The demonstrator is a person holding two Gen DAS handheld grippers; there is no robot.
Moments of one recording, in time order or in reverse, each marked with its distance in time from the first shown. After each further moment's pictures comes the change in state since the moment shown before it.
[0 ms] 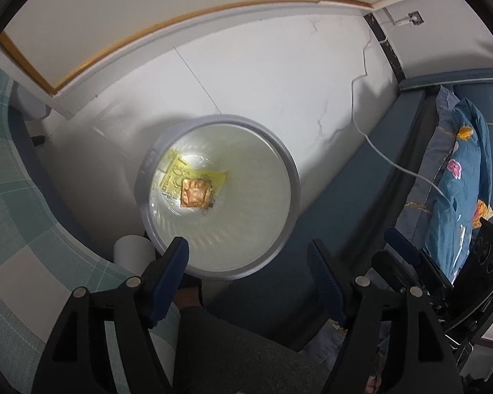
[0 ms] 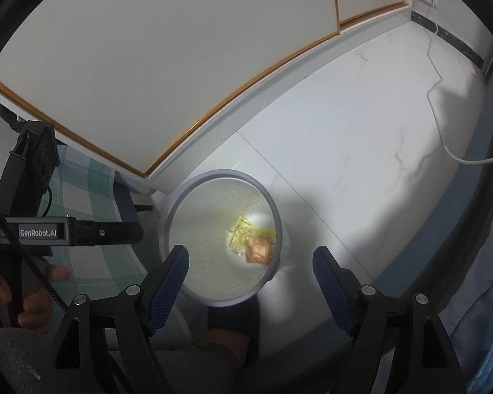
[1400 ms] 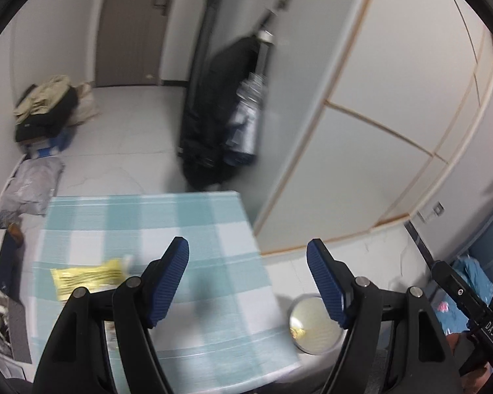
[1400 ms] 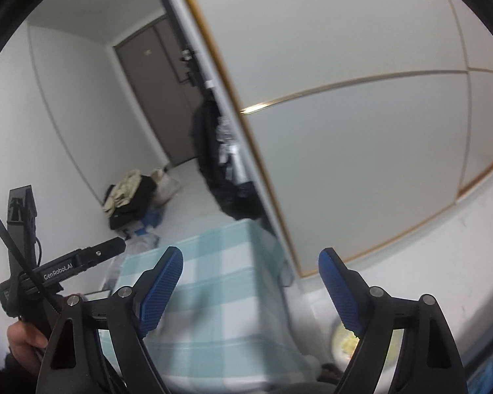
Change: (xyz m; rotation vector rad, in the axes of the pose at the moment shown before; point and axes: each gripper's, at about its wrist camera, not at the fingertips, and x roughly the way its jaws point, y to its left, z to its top) left arm -0.297 0.092 -0.222 -0.244 -1.028 0.291; right arm -0.205 0.257 -0.030 -0.423 -0.475 0.372
